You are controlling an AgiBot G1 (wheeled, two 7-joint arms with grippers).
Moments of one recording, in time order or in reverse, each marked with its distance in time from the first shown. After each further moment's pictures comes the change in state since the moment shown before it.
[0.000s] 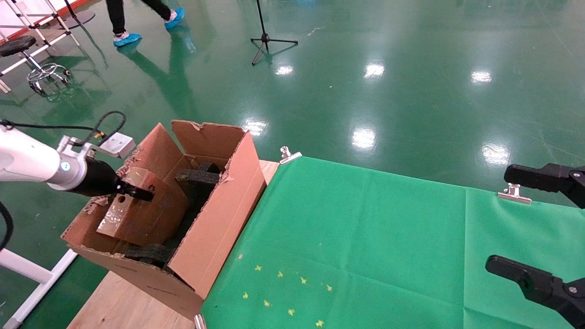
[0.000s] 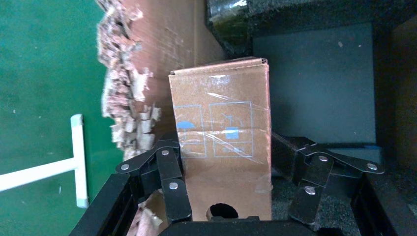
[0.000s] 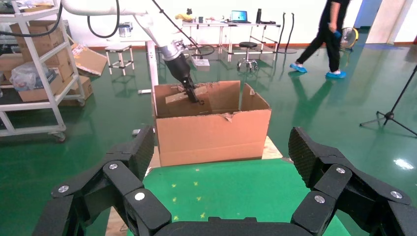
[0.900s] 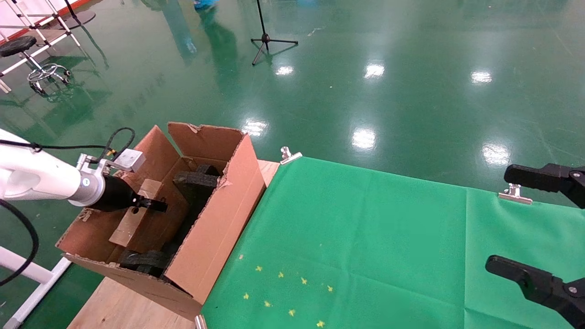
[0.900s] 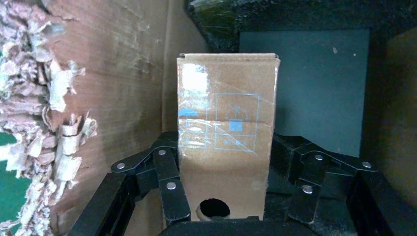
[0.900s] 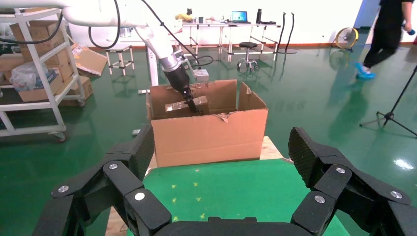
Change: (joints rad) left arm 0.131 0.028 -0.037 0.006 -0.052 -0.043 -0.108; right arm 0.000 0.000 0.000 0.000 0.000 0.000 0.000
